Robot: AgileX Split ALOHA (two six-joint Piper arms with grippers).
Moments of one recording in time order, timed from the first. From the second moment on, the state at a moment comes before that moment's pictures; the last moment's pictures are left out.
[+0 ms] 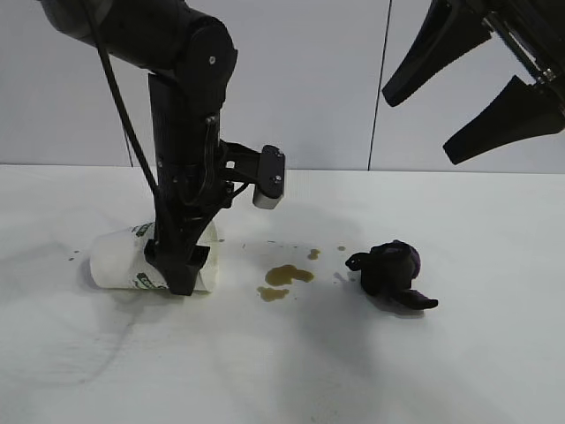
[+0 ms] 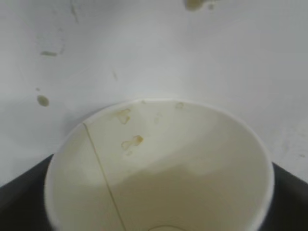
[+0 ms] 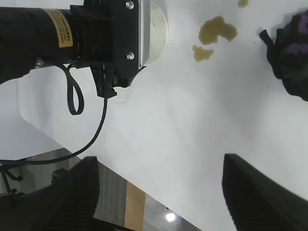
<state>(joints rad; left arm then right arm) -0.61 2.24 -1.65 0.19 0.97 0.95 0.09 1.52 -1.14 0.75 1.08 -0.29</state>
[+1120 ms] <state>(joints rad) -0.41 1.96 -1.65 -0.16 0.90 0.89 0.09 1.52 -1.14 0.75 1.08 -0.29</state>
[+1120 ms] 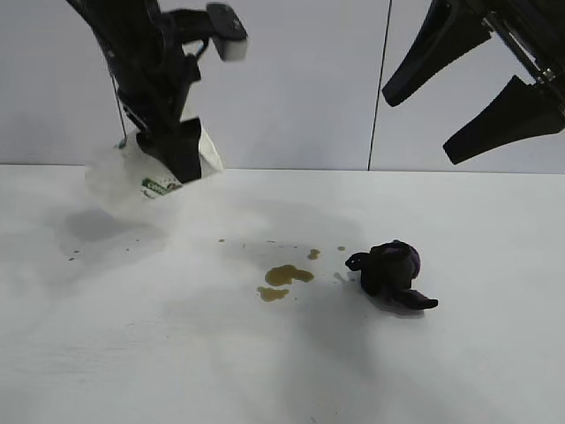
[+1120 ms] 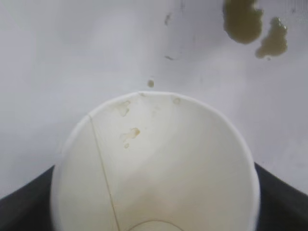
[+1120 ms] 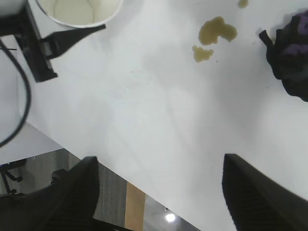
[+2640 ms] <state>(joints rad) -0.03 1.92 -1.07 -1.67 0.79 2.32 0.09 1.52 -1.14 0.73 1.04 -0.29</state>
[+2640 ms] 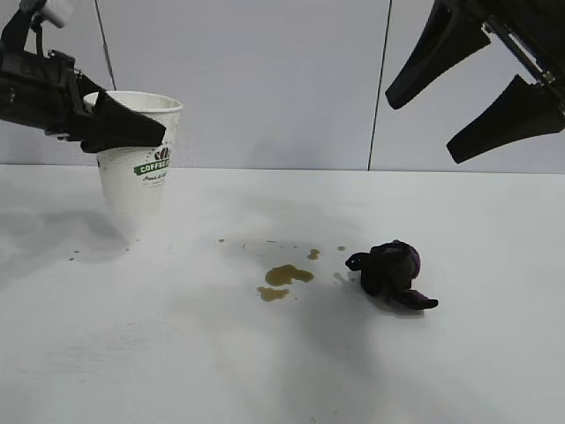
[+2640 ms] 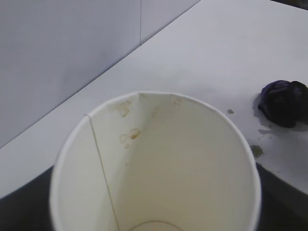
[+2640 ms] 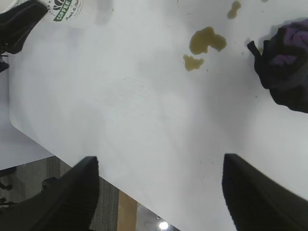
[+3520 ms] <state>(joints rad) -0.03 2.01 -1.00 -1.70 0.77 2.44 0.09 1.52 -1.14 0.72 1.03 -0.29</state>
